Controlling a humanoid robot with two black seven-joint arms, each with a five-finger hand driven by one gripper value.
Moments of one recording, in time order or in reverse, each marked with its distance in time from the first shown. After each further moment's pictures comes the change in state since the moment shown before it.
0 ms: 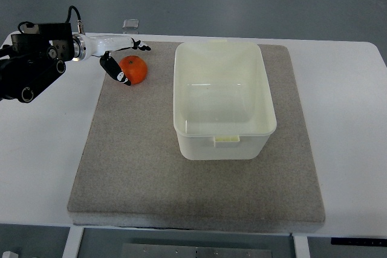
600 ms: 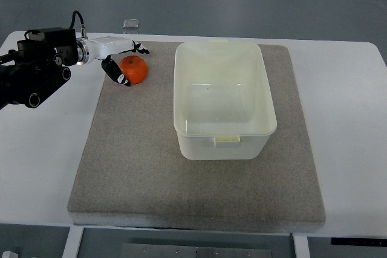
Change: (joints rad) left arm 0.007 -0.026 0.050 0.034 0.016 0.081 0.003; right arm 0.000 0.000 0.000 0.000 0.000 0.000 0.000
